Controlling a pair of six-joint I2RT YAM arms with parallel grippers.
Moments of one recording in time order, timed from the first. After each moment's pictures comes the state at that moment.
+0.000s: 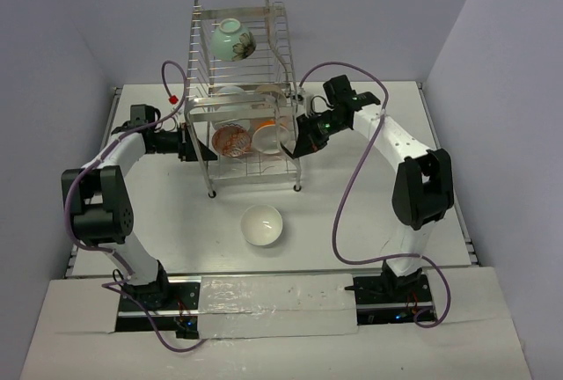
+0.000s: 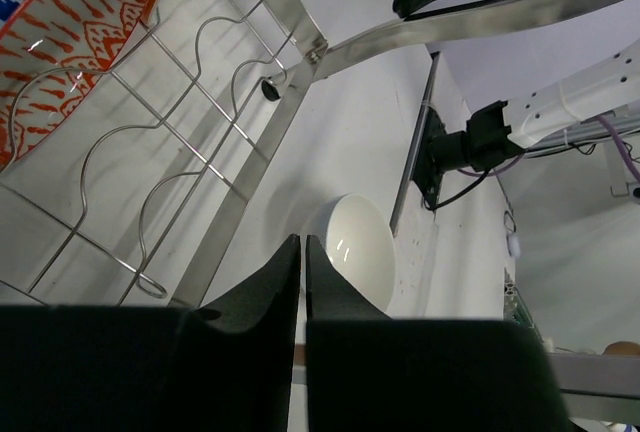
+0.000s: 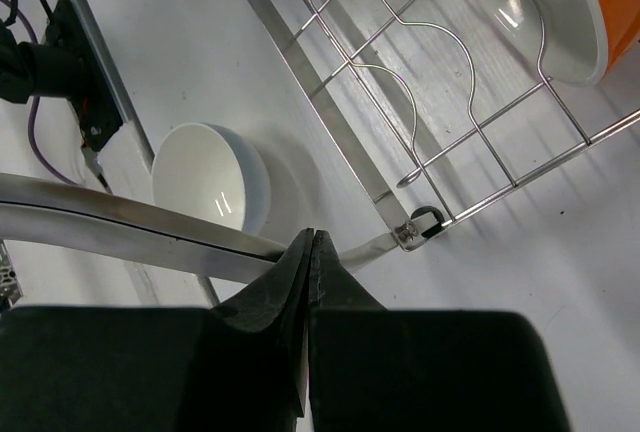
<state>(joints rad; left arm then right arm) 0.06 1.72 1.18 -0.56 1.30 0.16 0.34 1.83 1.57 -0.84 -0.80 -0.22</state>
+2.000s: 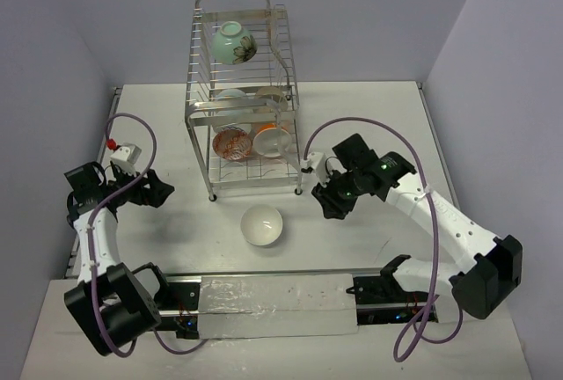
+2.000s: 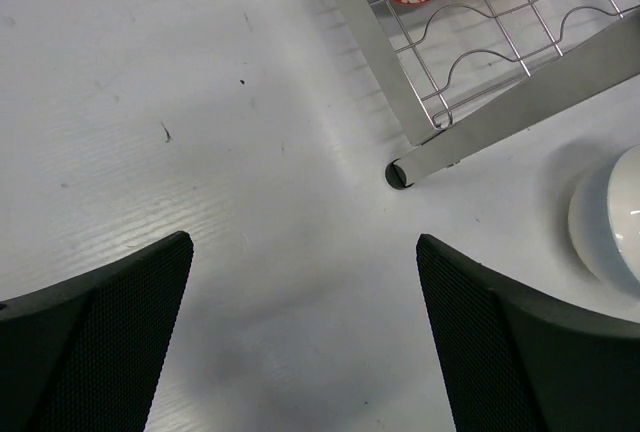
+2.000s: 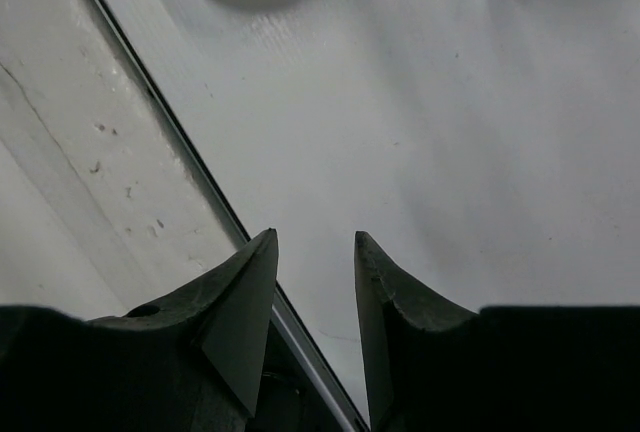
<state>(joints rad) 0.53 1.05 0.64 -0.44 0.91 0.43 0.57 1.17 1.07 -1.02 -0.37 -0.37</state>
